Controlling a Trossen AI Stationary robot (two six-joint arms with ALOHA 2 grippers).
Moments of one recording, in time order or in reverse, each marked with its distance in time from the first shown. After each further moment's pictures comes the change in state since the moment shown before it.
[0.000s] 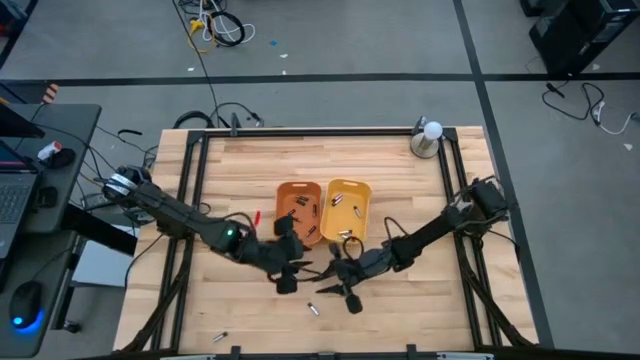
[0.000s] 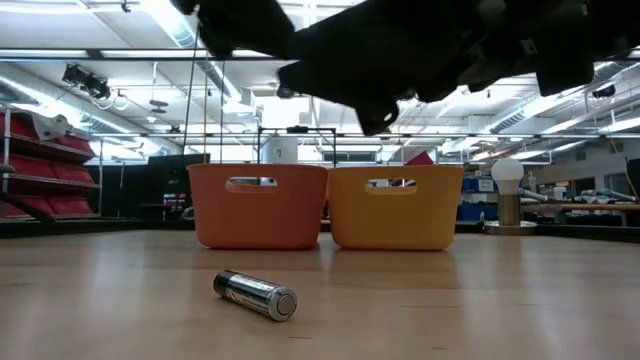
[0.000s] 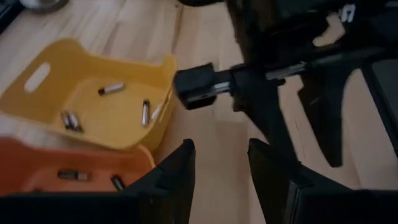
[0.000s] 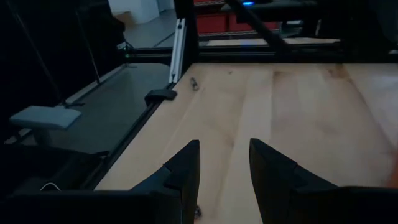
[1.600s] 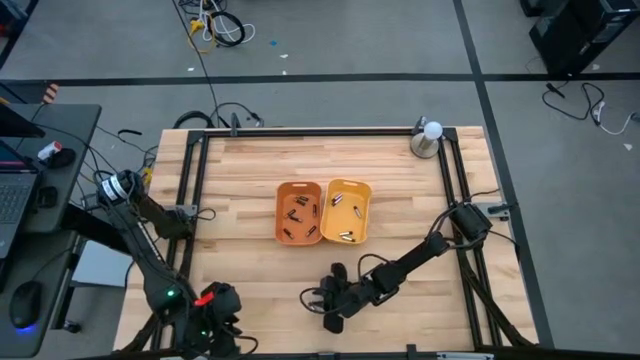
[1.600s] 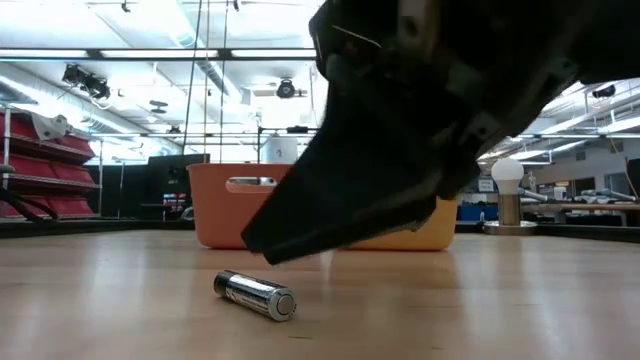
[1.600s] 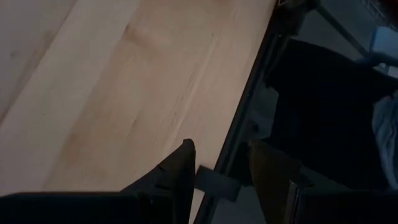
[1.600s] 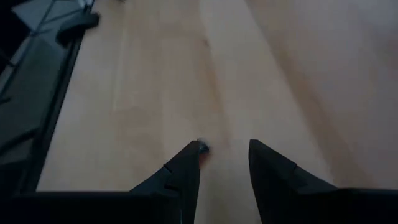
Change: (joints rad) left arm -0.601 0.000 0.000 -0.348 0.086 -1.148; right arm 0.125 0.229 0.334 -0.543 0.278 0.491
